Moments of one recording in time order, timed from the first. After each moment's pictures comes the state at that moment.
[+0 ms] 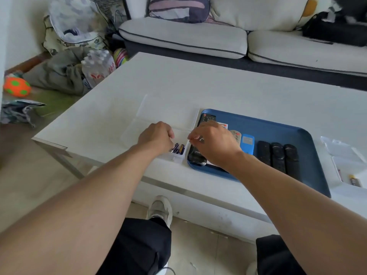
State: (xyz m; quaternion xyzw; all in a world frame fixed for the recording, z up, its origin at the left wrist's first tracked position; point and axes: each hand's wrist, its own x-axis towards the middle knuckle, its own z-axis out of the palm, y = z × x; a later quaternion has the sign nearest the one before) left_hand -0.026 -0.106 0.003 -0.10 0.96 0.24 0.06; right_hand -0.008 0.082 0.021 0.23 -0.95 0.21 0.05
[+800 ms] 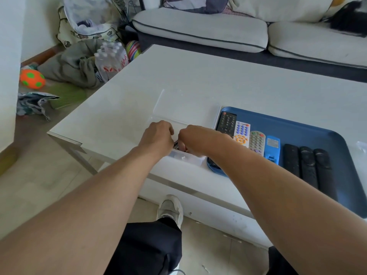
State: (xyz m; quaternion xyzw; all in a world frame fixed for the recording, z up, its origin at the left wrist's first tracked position) left_hand -0.022 -0.151 -0.012 -0.10 0.97 0.23 0.01; right_hand -0.052 -0.015 0.010 0.32 -0.93 -0.01 -0.17
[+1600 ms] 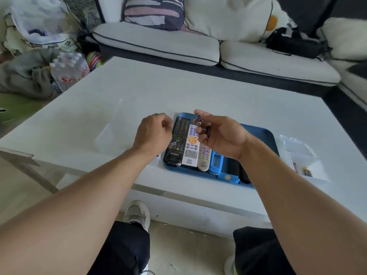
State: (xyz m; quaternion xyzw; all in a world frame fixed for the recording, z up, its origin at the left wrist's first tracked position) left_hand -0.013 -0.055 0.029 0.00 0.92 0.38 -0.14; right_hand -0.009 0.144 0.072 -0.05 -0.50 0.82 -0.27
